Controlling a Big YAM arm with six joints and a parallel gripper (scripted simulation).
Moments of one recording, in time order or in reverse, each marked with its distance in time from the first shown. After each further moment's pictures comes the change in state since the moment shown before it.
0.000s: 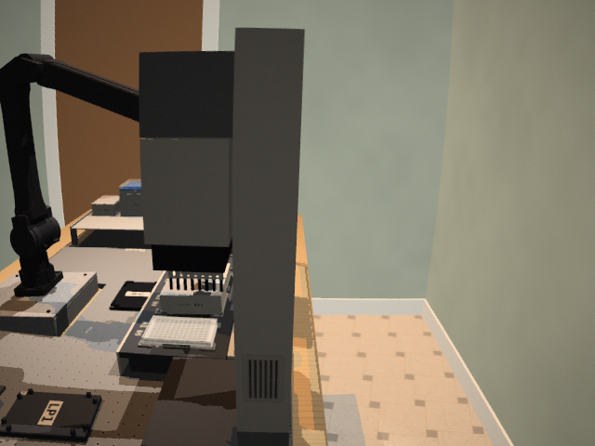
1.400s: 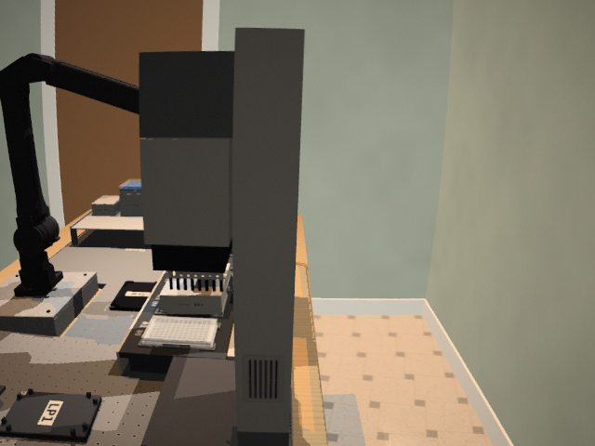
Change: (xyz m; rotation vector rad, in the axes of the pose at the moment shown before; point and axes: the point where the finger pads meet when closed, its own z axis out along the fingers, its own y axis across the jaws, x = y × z) arm -0.001 0.109 0.001 0.001 0.004 -0.006
